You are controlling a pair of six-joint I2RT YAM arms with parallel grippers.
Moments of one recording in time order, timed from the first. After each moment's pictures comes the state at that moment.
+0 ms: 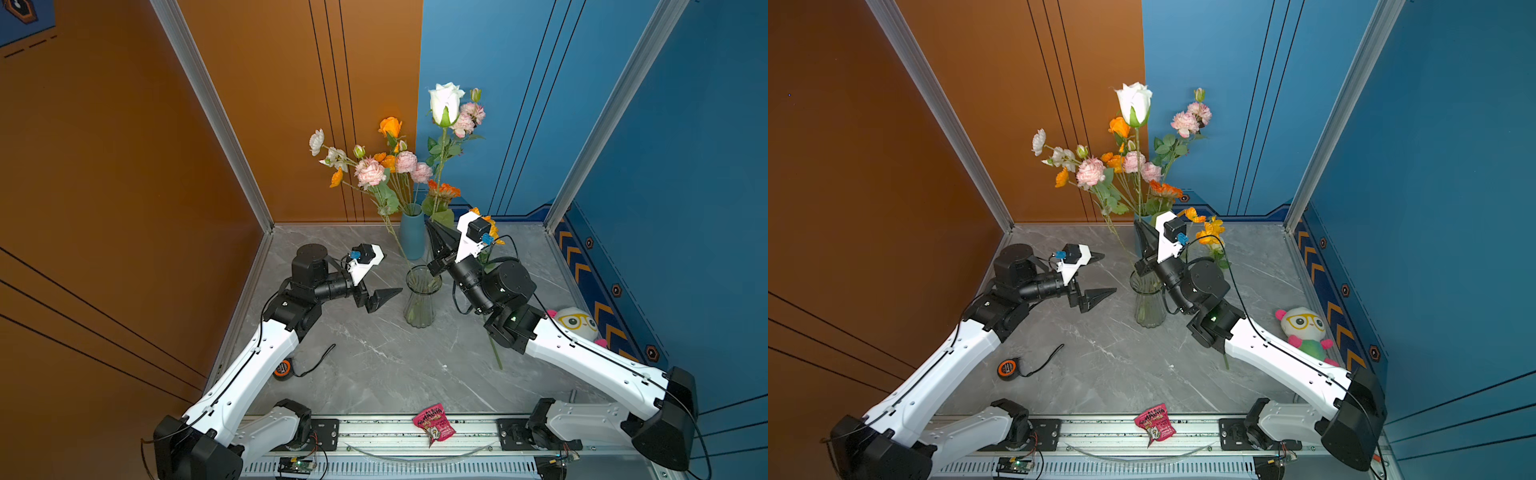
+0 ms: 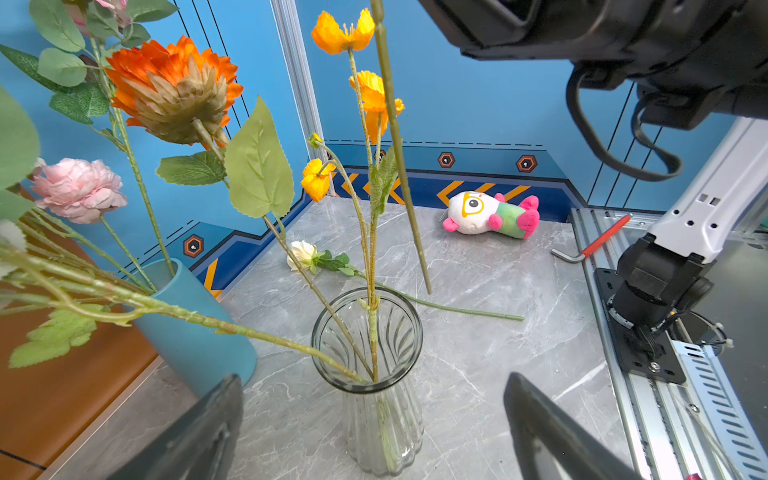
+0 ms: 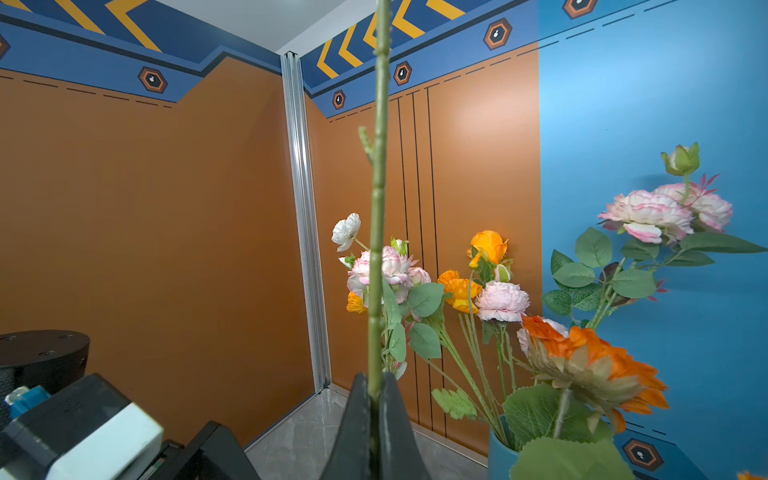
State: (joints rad) left arm -0.36 1.09 1.00 -0.15 0.77 0.29; right arm 0.86 1.25 1.07 0.56 0.24 0.00
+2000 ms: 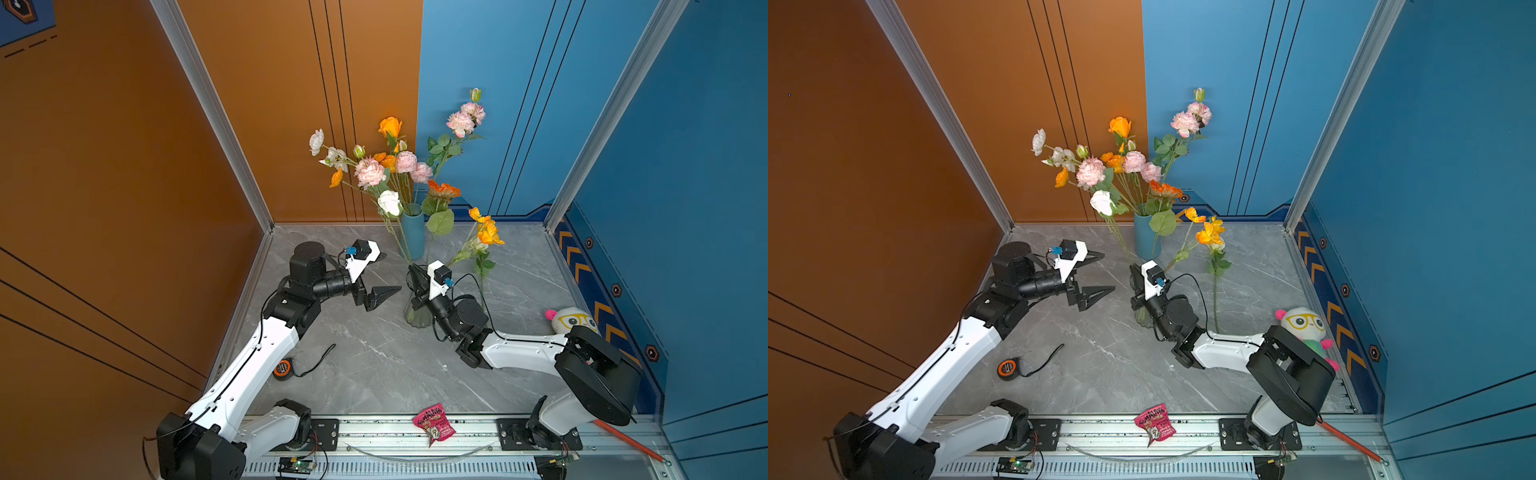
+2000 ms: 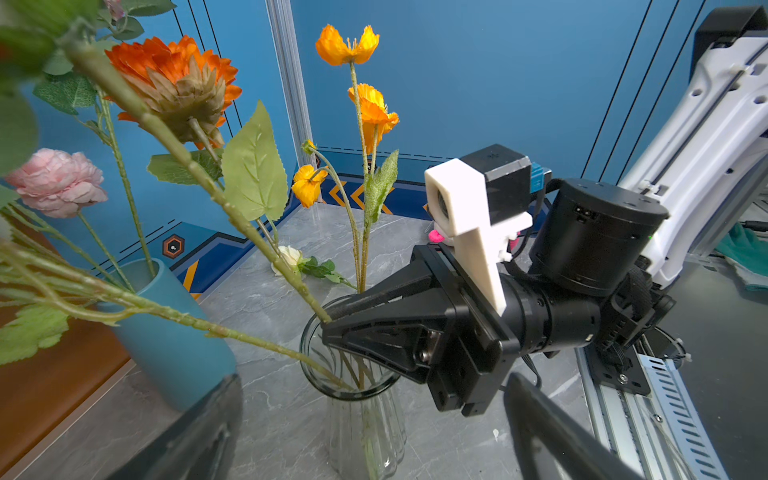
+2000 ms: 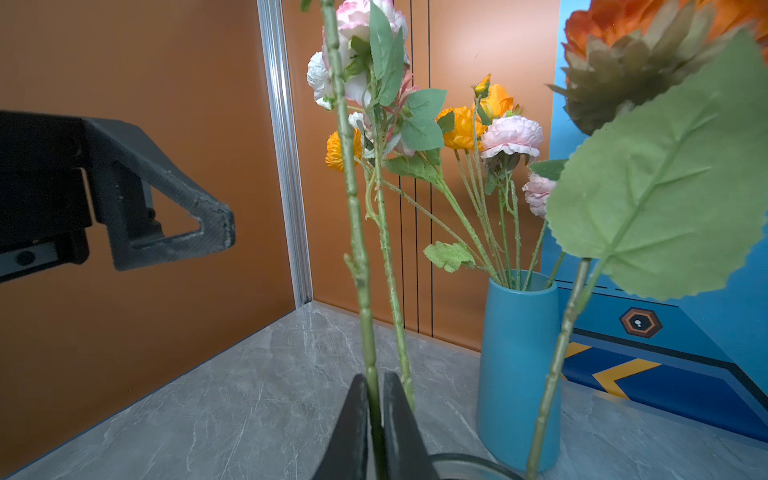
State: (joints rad) left arm -0.33 1.11 1.00 -0.11 0.84 0.22; right arm 0.88 1.56 0.67 1.14 0.30 -0.01
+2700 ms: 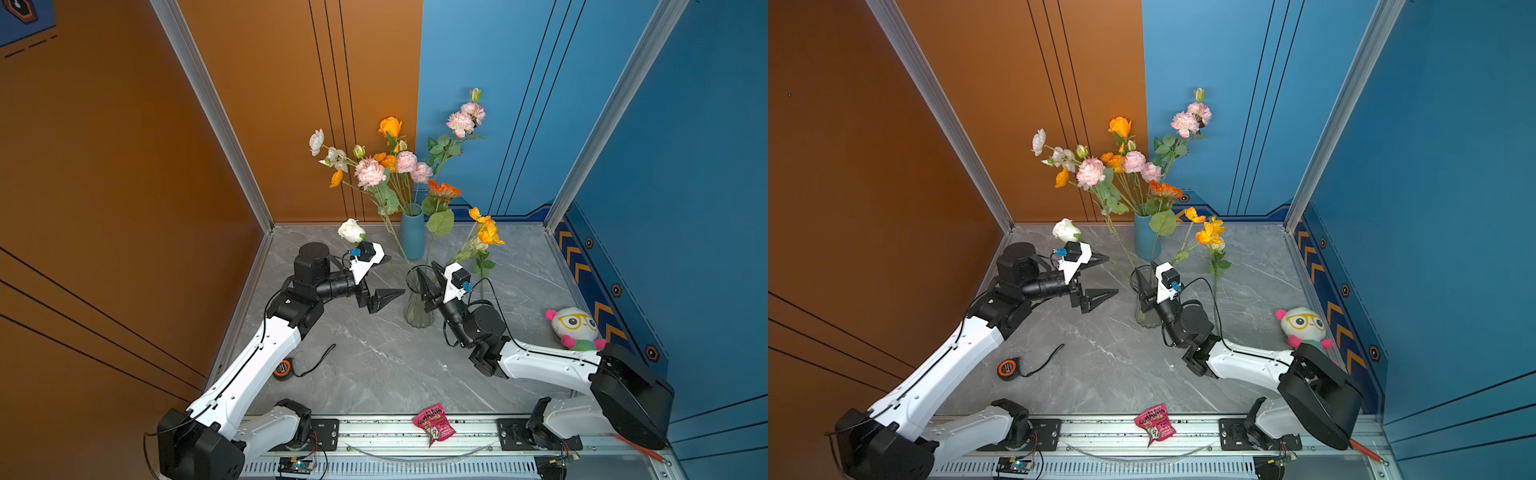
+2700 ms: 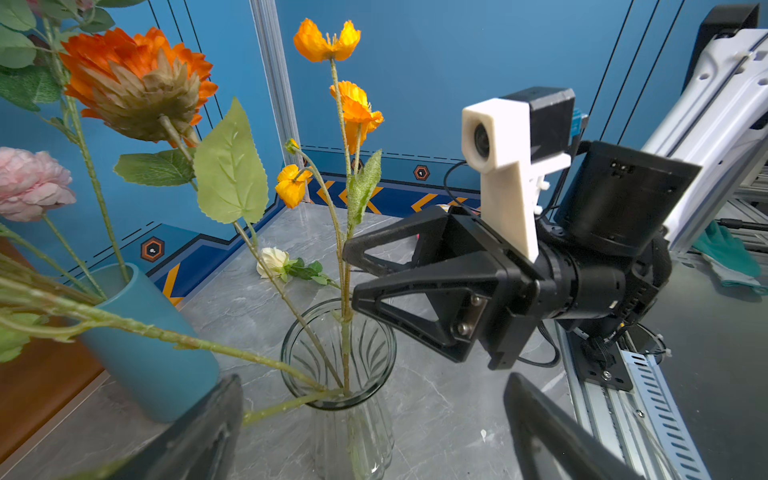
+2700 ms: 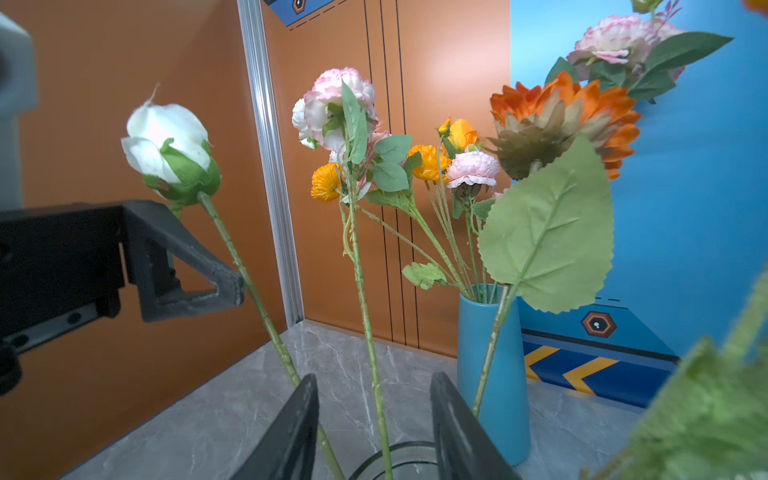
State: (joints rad) left arm -0.39 1.12 1.00 -0.11 0.84 0.21; right arm 0.90 1.33 0.59 1.04 0.39 0.00
